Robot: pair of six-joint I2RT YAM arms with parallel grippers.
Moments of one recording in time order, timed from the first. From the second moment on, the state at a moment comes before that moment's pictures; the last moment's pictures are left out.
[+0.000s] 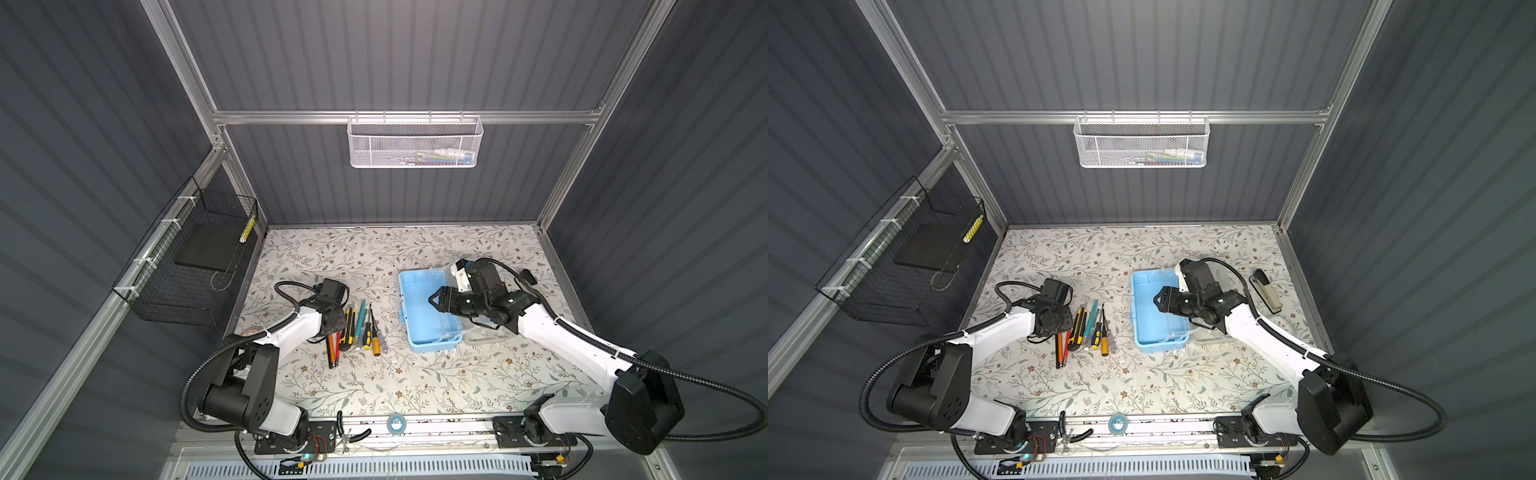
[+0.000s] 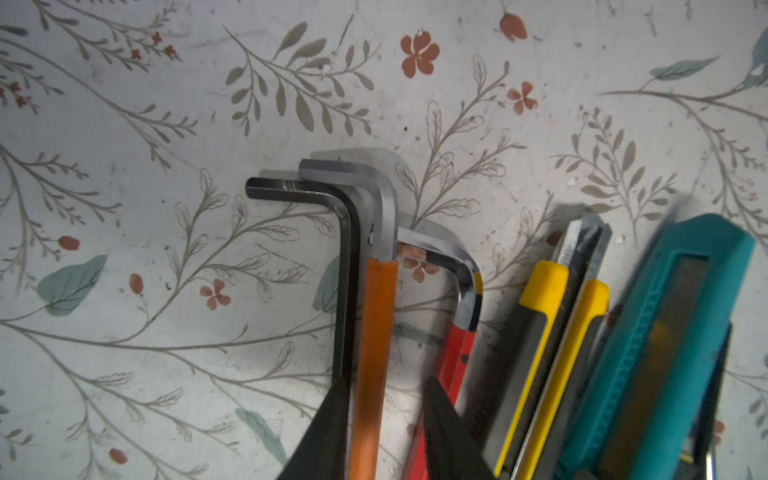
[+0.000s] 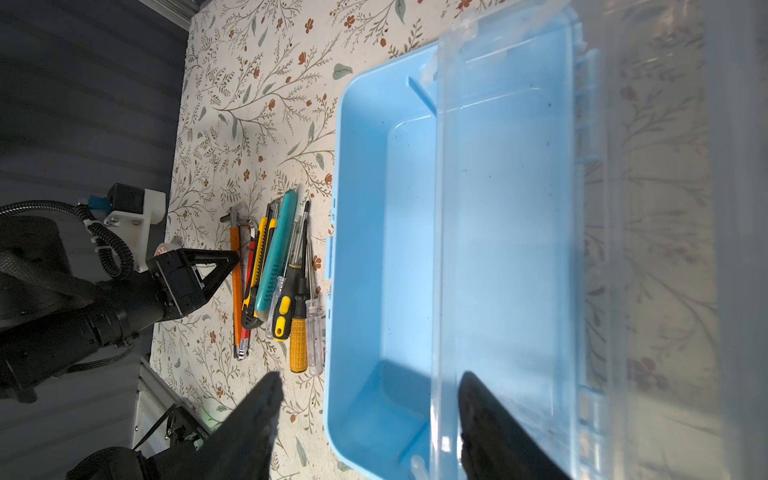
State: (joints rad) left arm -0.34 1.49 0.78 -0.50 -0.22 -0.58; right arm 0.55 1.33 0.92 -0.38 -0.24 0.65
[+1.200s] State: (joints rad) left arm -0.34 1.54 0.80 -0.51 -0.23 -0.53; right arm 0.55 1.37 0.91 -0.33 -0.24 0.66
